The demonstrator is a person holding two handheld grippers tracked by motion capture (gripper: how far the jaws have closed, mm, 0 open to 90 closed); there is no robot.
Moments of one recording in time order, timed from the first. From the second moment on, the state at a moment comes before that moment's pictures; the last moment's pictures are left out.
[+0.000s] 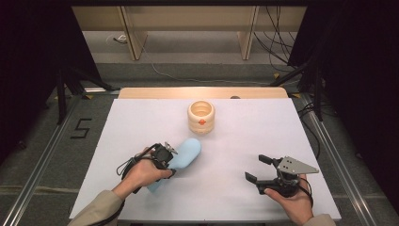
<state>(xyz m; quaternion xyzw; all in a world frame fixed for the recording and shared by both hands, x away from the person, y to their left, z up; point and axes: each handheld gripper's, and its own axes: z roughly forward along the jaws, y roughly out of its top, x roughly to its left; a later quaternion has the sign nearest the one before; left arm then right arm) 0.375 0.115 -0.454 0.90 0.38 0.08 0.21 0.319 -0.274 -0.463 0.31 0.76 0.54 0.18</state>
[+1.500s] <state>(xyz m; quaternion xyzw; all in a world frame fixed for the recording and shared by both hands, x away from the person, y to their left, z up) 0.366 0.116 -0.448 0.84 0.41 0.13 0.34 0.318 -0.273 -0.463 0.31 0.76 0.54 0.18</state>
